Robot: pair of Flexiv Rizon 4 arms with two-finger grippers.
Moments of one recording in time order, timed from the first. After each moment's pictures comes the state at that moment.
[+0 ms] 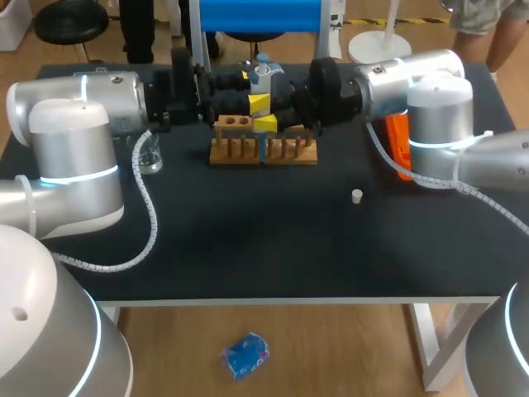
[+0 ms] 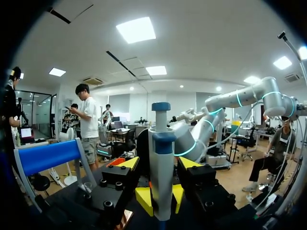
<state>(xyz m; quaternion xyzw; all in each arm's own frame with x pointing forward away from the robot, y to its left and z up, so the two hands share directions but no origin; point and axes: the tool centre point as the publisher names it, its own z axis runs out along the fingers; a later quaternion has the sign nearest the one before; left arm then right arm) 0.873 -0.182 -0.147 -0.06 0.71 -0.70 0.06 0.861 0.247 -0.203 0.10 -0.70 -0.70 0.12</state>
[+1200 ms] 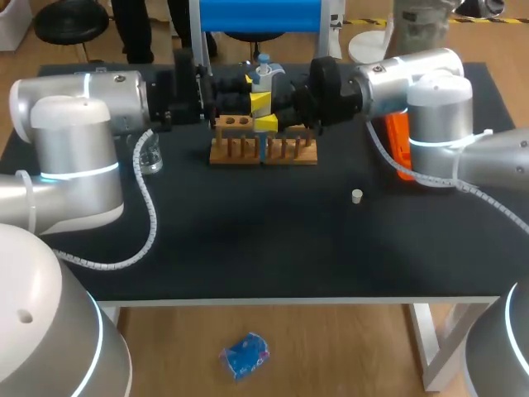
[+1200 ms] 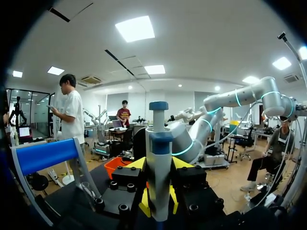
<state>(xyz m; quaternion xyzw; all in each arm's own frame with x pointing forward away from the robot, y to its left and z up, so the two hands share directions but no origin) 0.872 -0.185 -0.149 -0.06 0.71 -0.70 0.05 0.864 0.246 -0.204 0.10 -0.70 -0.70 0.12</state>
